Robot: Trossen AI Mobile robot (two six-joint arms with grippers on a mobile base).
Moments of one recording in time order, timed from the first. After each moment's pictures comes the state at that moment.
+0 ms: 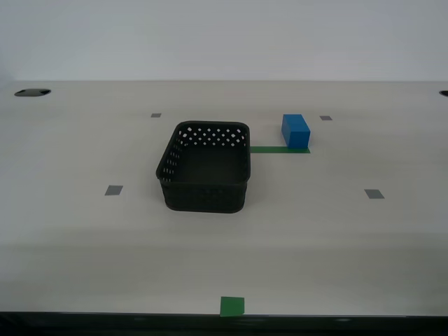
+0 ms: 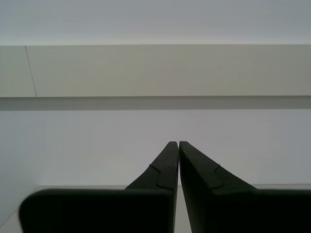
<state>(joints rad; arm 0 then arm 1) 0.00 1.05 0.52 0.62 -0.01 0.00 0.00 1.05 0.52 0.61 0.00 0.00</state>
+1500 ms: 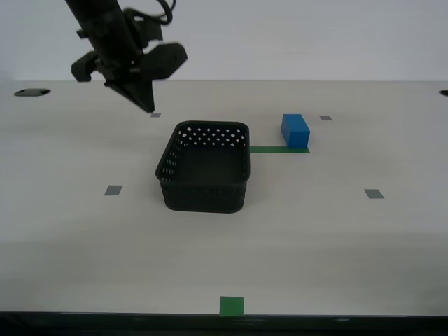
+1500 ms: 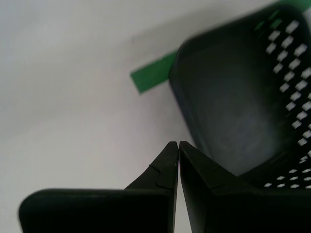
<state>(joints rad) 0.00 1.05 0.52 0.48 -0.01 0.03 -0.44 1.70 1.11 -0.63 0.16 -0.03</state>
